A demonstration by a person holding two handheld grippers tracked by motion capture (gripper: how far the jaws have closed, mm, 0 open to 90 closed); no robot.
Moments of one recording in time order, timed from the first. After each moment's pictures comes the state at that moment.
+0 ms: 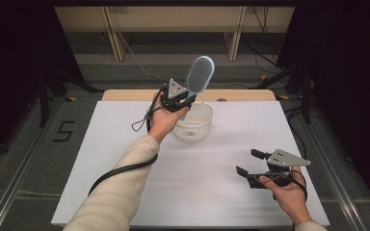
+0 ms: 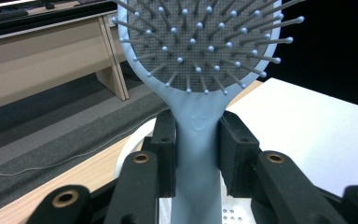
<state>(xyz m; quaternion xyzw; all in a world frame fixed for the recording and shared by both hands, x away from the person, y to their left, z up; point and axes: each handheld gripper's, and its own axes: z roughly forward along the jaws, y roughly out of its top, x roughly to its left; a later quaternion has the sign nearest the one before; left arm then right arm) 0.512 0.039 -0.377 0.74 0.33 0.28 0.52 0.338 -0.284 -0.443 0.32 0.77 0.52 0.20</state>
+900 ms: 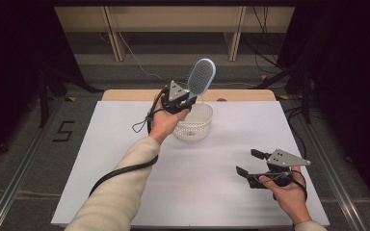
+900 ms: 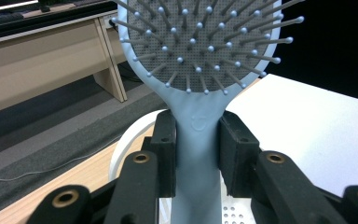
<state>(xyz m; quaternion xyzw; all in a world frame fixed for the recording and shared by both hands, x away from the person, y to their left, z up) 0.513 0.038 -0.384 0.74 0.32 0.28 0.52 0.338 -0.284 -0.444 0.32 0.77 0.52 0.20</state>
